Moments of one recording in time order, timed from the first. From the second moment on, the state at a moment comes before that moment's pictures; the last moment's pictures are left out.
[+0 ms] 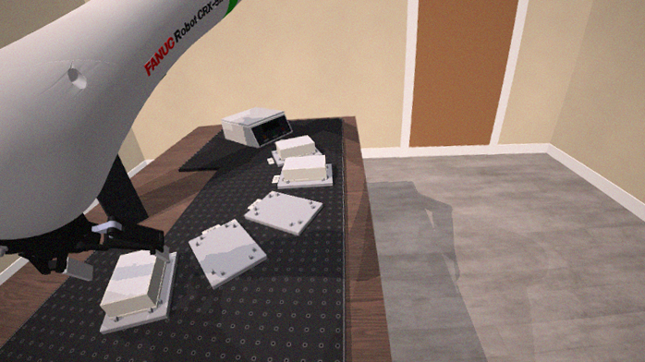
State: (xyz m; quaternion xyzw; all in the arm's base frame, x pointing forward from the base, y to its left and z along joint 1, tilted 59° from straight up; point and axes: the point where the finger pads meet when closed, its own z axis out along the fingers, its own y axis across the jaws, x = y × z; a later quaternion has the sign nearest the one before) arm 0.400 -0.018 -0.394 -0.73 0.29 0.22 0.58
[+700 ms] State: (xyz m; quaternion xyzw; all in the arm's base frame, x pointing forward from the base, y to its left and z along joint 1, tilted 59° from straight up) arm 0.385 -0.048 -0.373 -0.73 0.29 0.22 0.58
